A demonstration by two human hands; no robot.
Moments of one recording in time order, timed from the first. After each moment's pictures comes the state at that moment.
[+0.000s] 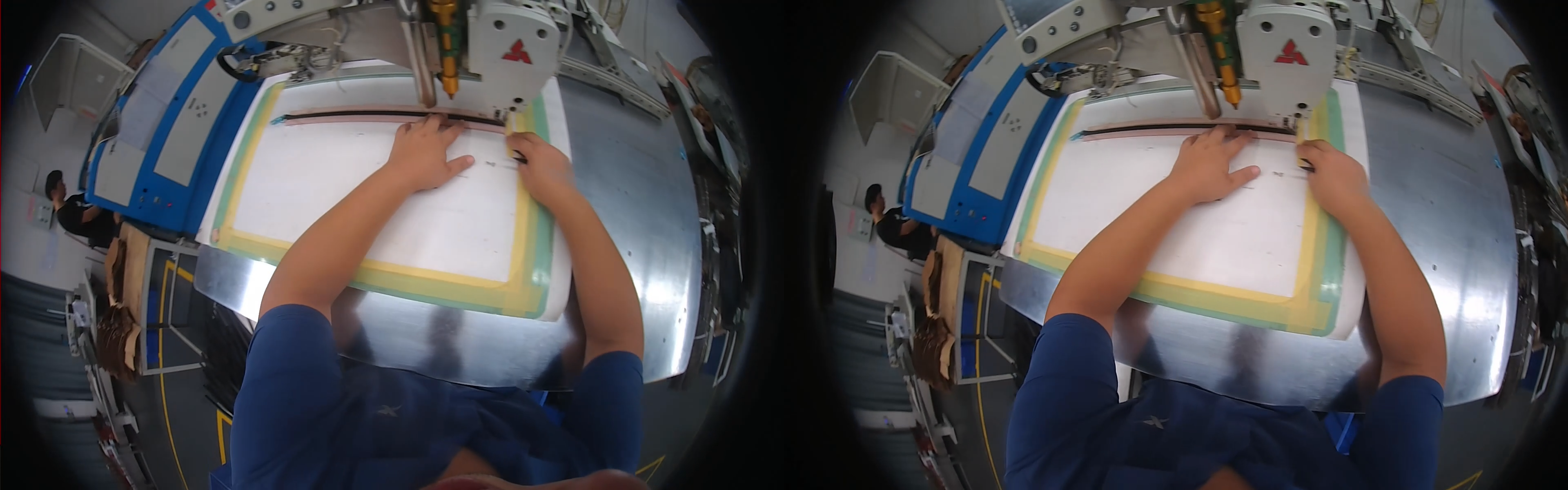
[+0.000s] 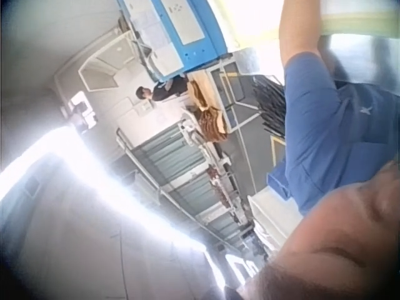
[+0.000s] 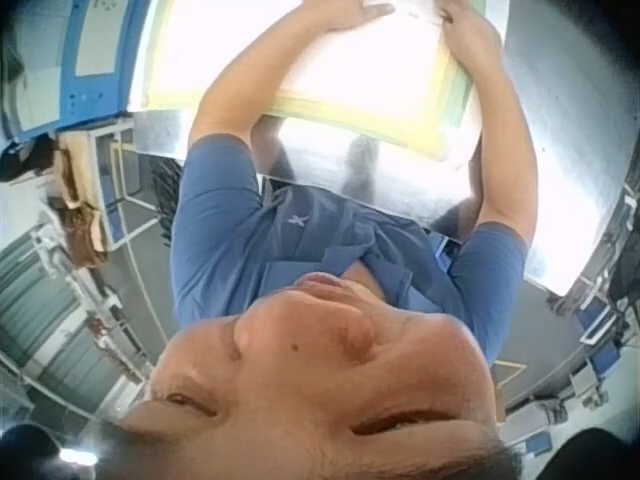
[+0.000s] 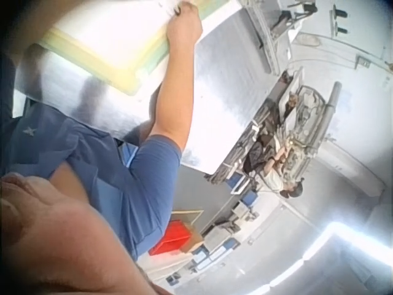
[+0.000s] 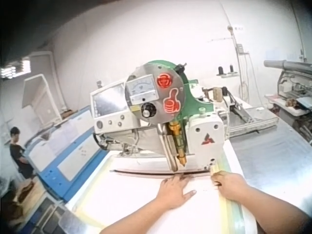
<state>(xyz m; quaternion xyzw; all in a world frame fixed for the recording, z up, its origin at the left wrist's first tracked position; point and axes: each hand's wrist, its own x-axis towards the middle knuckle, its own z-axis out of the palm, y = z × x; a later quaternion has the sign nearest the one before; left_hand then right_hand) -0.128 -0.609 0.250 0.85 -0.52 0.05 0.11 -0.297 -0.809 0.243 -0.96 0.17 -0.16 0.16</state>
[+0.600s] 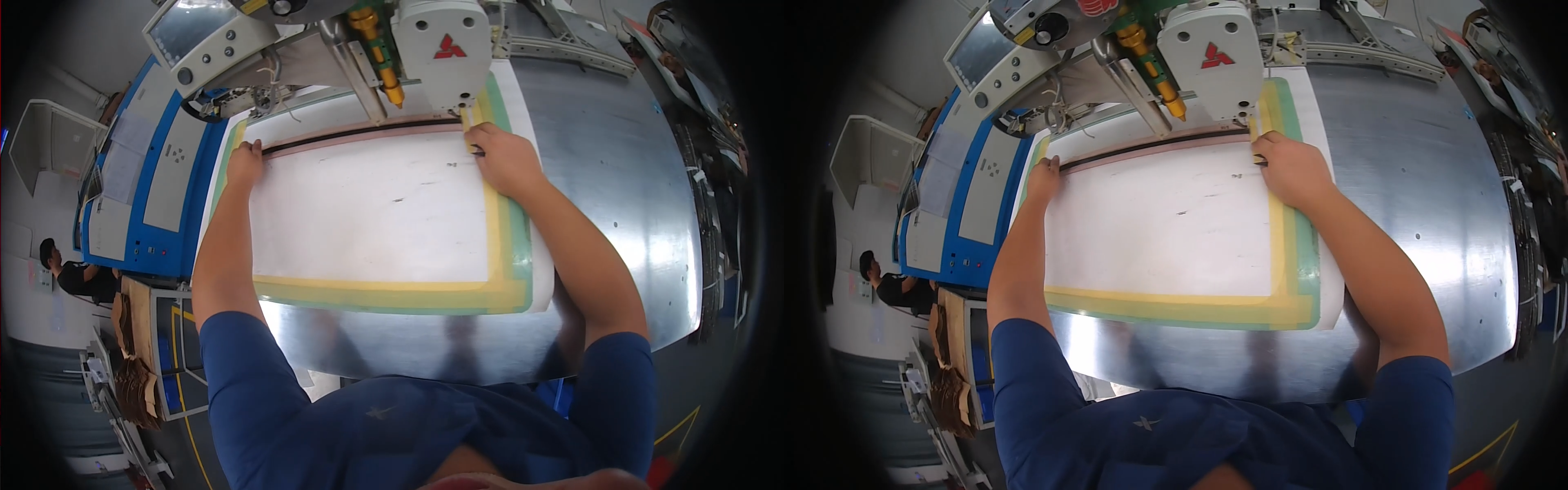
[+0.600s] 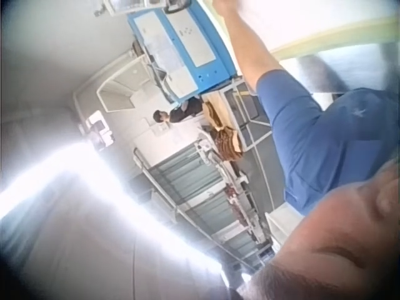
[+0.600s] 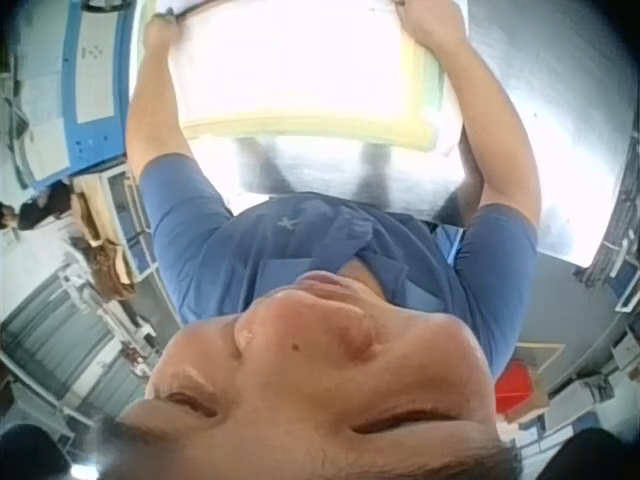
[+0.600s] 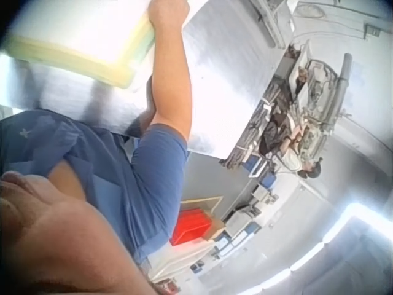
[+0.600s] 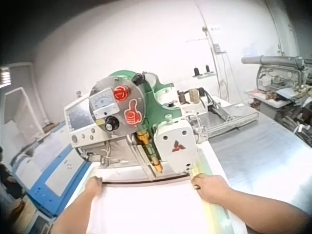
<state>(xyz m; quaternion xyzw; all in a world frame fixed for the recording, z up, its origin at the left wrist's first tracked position) 0.120 -0.430 0.270 0.98 -0.16 0.10 0.03 -0.290 -0.807 0.247 -0.96 0.15 -0.17 0.16</state>
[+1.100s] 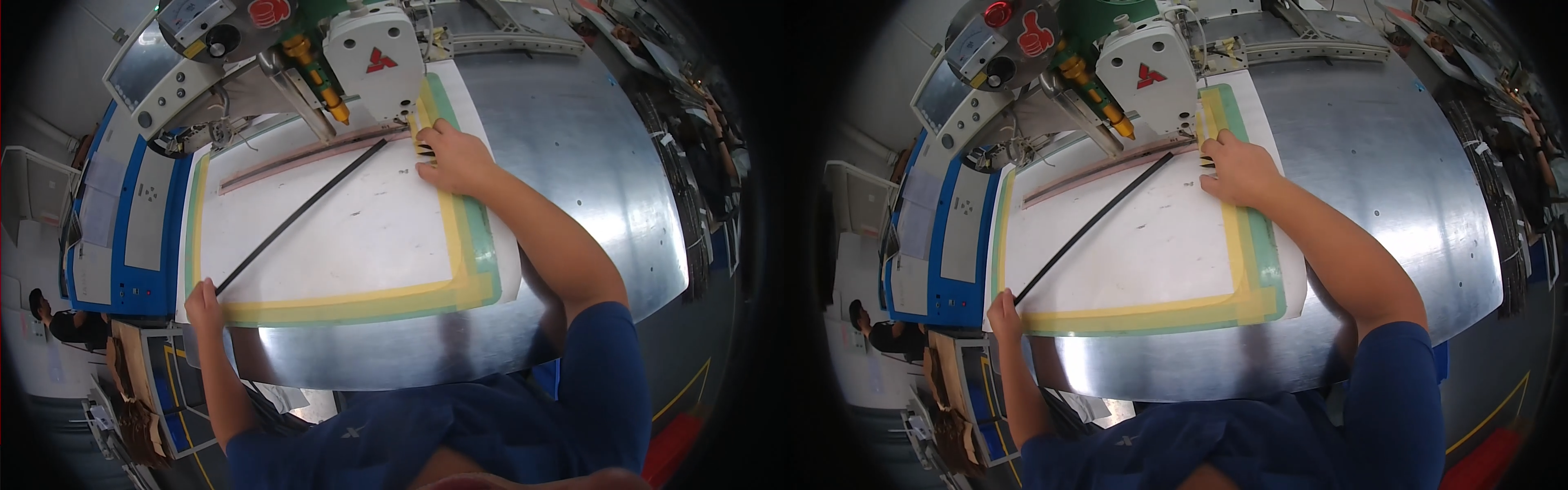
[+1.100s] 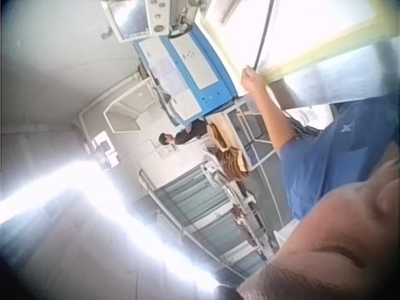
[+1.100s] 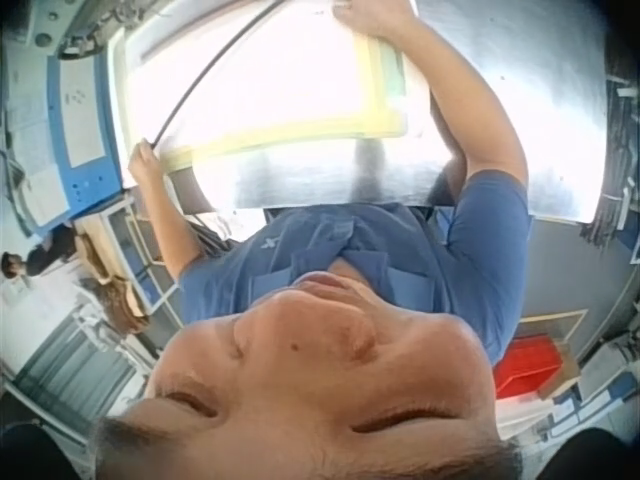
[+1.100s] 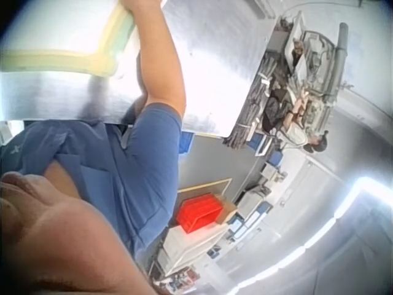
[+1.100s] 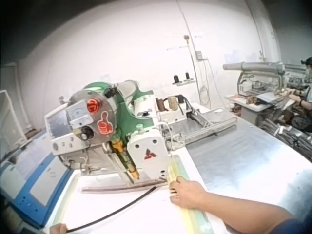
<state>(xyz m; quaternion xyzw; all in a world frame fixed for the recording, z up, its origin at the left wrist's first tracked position) -0.093 -0.276 0.274 0.94 -0.19 0.18 0.24 -0.305 -0.799 0.272 -0.96 0.18 -0.13 0.19</state>
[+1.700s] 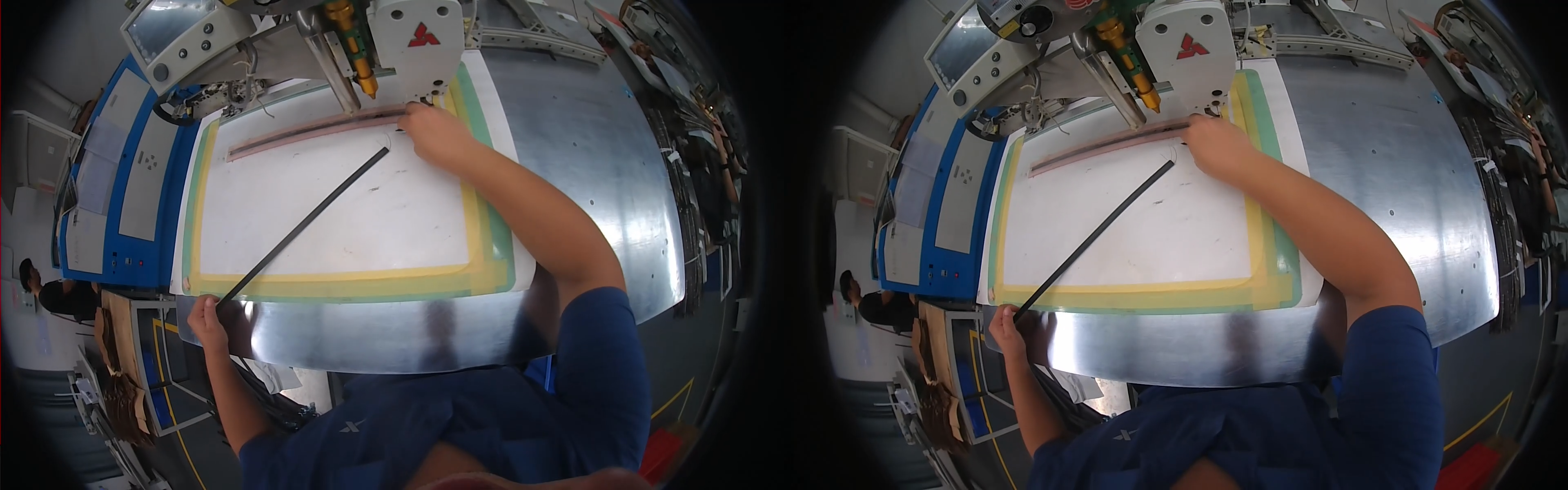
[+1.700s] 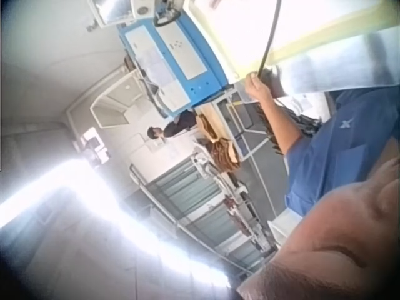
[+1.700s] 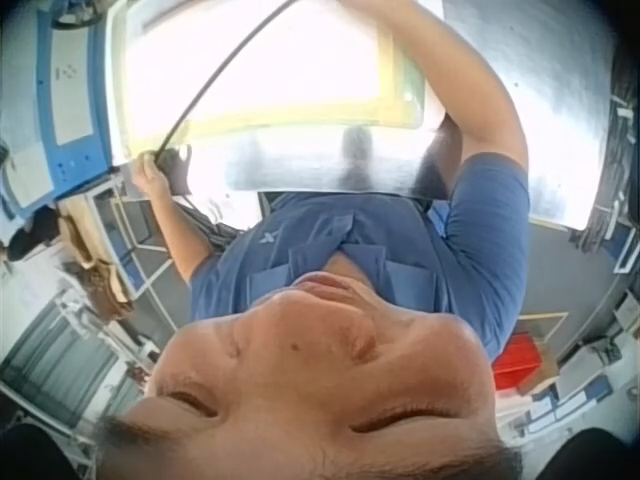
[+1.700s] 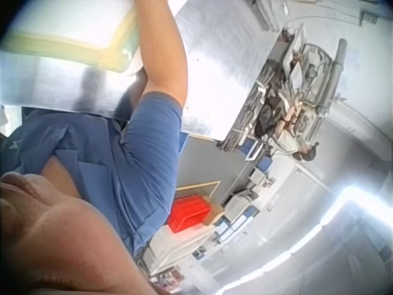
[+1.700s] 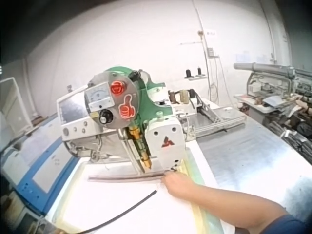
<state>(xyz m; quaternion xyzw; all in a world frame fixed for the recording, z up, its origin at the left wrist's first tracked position) -0.146 -0.203 0.242 0.89 -0.22 0.15 0.38 -0.233 -0.777 0.255 -0.98 0.06 -0.15 0.12</state>
